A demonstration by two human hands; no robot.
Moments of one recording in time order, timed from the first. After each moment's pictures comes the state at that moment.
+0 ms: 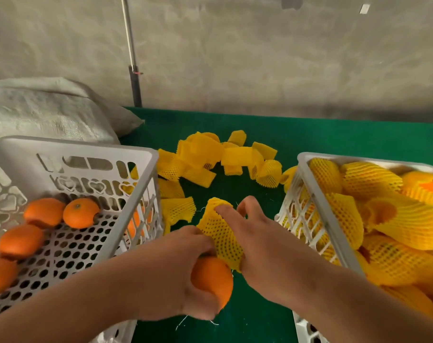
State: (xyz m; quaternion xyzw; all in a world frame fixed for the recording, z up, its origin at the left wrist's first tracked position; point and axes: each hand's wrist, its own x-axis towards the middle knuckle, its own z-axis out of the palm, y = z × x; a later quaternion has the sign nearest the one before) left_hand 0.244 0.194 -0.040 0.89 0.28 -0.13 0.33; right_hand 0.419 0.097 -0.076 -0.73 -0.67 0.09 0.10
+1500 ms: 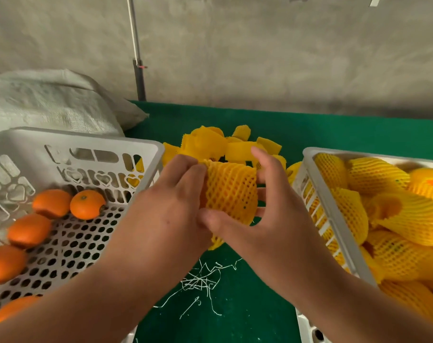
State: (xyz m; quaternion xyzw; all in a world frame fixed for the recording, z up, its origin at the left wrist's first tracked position) left_hand 0.246 0.189 -0.031 0.91 0.29 0.30 0.08; right_hand 0.386 0.086 -0.042 -0.71 -0.52 0.12 0.45
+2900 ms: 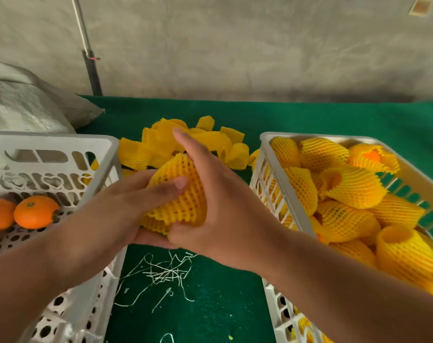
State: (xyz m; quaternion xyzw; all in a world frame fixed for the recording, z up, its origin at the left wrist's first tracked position) left_hand 0.244 0.214 -0.043 0.64 0.22 0.12 0.72; right_hand 0.400 0.093 -0.048 -0.66 -0.65 0.09 0.37
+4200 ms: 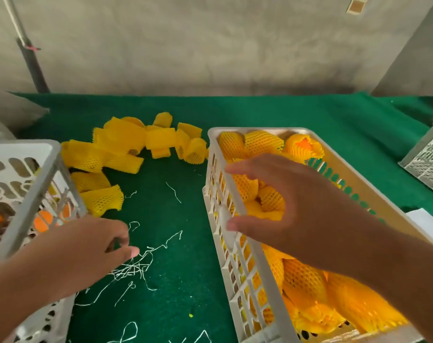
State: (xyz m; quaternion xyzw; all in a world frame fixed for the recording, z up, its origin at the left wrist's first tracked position) left_hand 0.233 0.213 -0.089 0.96 0.26 -0.04 0.14; right_hand 0.455 -0.054 0.021 -0.80 -0.57 -0.02 0.21
